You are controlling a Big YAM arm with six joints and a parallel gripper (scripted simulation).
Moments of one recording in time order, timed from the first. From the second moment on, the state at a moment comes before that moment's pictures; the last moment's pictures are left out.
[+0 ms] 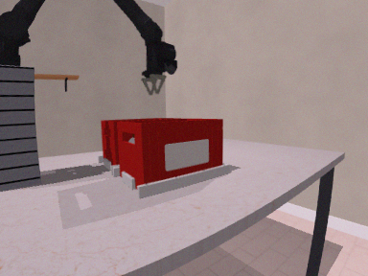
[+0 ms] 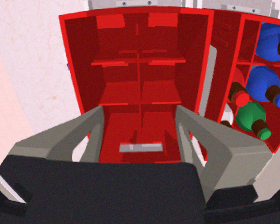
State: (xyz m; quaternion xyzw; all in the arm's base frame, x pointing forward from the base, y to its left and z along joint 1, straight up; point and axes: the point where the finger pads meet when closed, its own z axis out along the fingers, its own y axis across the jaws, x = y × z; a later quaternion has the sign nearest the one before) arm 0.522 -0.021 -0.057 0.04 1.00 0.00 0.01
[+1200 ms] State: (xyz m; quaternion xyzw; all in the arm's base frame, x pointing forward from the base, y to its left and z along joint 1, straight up) arm 0.514 -0.179 -0.020 0.04 1.00 0.00 0.01
